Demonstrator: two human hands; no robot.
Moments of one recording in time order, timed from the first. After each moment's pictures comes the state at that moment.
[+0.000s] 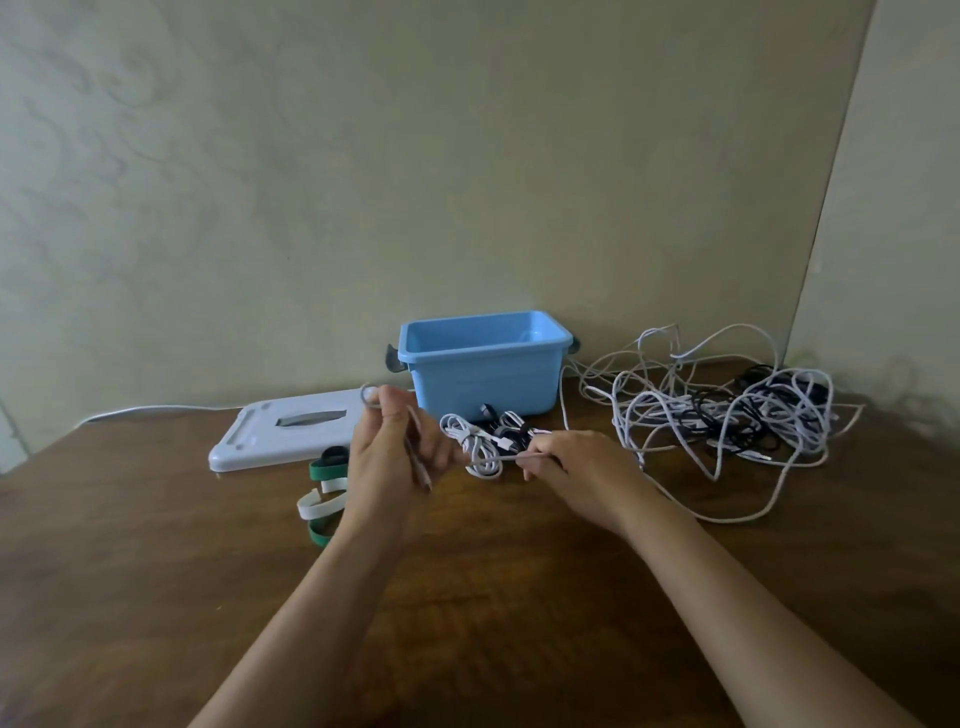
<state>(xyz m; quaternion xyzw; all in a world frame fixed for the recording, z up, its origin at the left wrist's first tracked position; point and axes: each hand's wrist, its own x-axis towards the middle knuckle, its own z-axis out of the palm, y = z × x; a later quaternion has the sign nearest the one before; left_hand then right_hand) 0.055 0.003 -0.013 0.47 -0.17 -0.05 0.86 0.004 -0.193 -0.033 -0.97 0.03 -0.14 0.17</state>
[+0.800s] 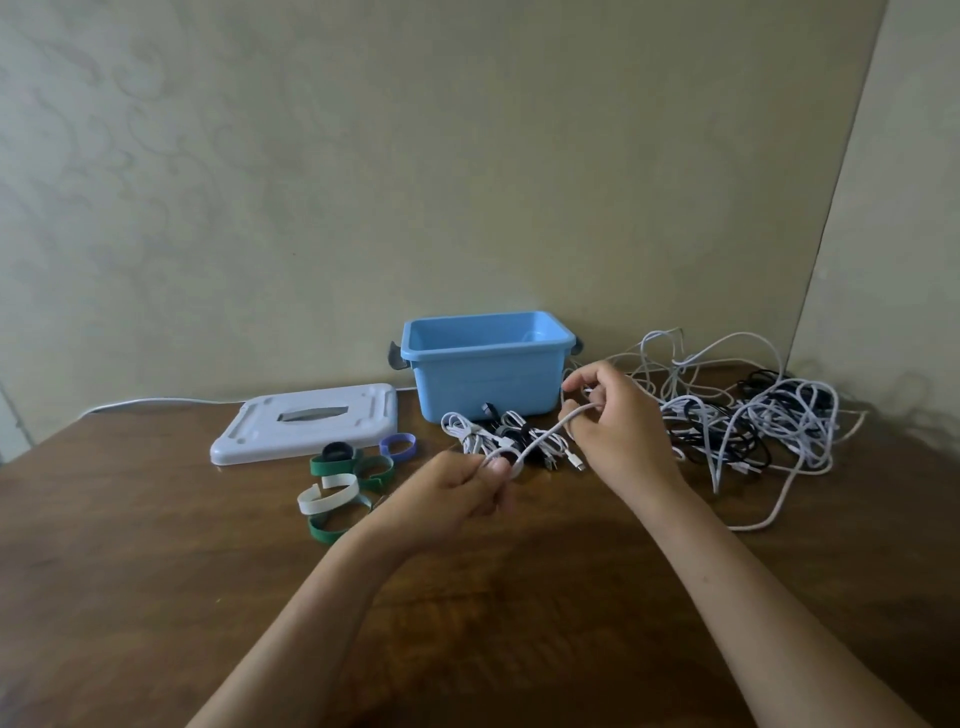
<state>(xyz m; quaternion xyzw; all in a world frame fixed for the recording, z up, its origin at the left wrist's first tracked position) 0.051 0.003 -0.023 0.80 -0.40 -0.10 0.44 -0.004 -0.196 -0.013 -0.86 0.11 -0.37 0.34</state>
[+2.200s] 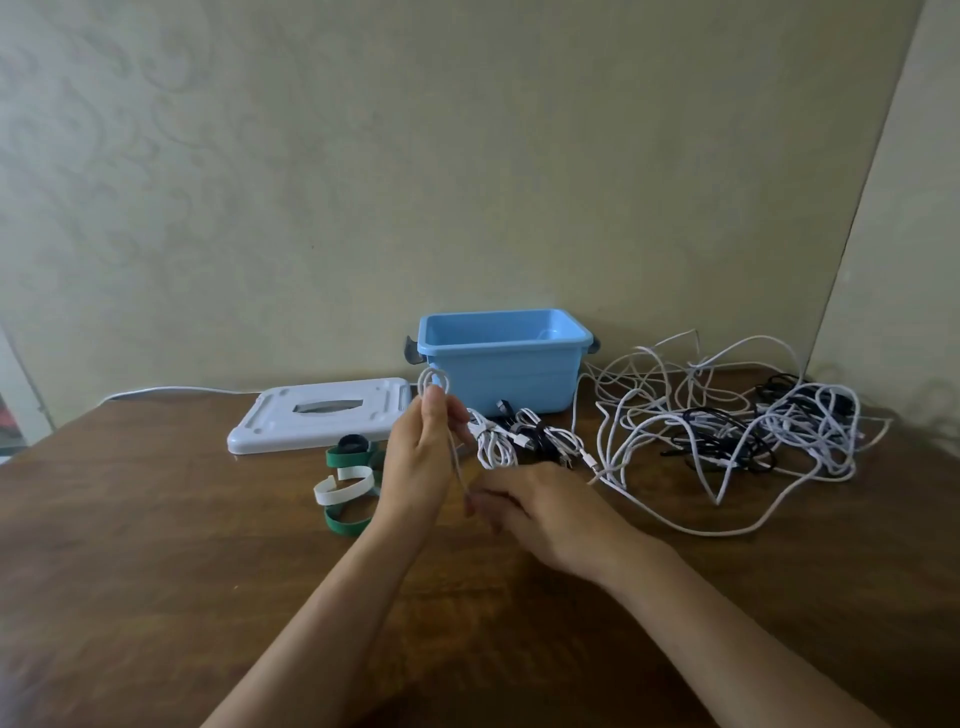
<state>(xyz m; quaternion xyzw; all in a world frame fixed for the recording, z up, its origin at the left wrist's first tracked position) 0.064 -0.003 -0.025 0.71 -0.18 0.11 0.67 -0.008 -0.138 -0.039 -0.96 -0.11 -0.11 0.24</state>
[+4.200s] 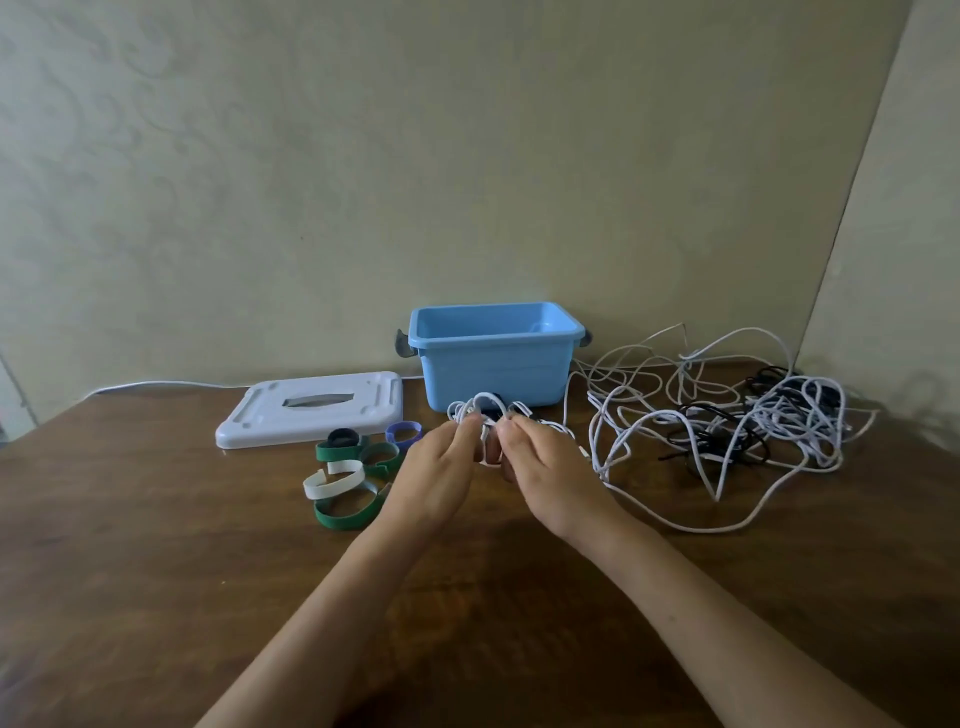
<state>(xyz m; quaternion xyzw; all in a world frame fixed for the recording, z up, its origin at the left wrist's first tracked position) 0.057 -0.009 -0.033 0.81 -0.24 0.02 0.54 -0.008 -0.134 -0.031 -0.88 -0.02 -0.20 0.42</state>
